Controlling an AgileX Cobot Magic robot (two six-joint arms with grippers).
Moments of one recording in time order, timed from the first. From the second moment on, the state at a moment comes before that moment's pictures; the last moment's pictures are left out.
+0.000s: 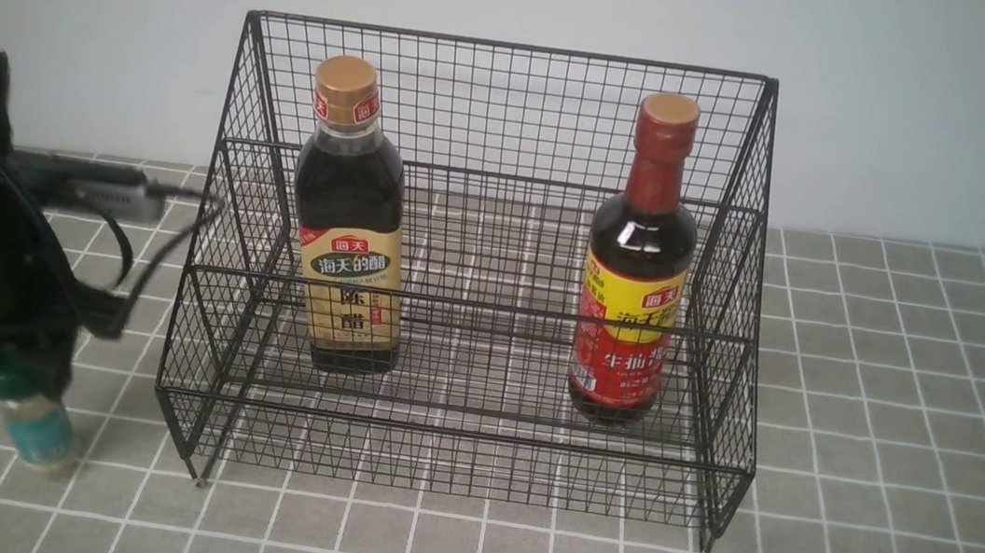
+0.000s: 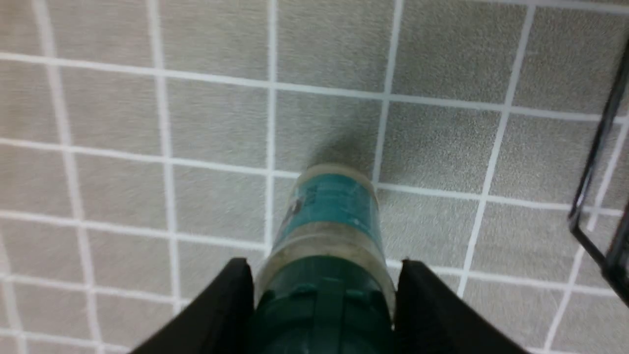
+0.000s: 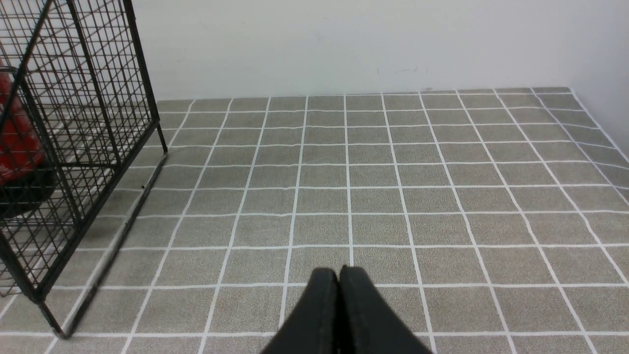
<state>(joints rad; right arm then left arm) -0.03 -0.01 0.02 -0.03 0.39 0.09 0.03 1.69 -1.20 0.11 1.08 -0.07</state>
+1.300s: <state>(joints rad) -0.03 -0.01 0.02 -0.03 0.39 0.09 -0.38 1.64 -1.30 0.02 1.02 -0.24</state>
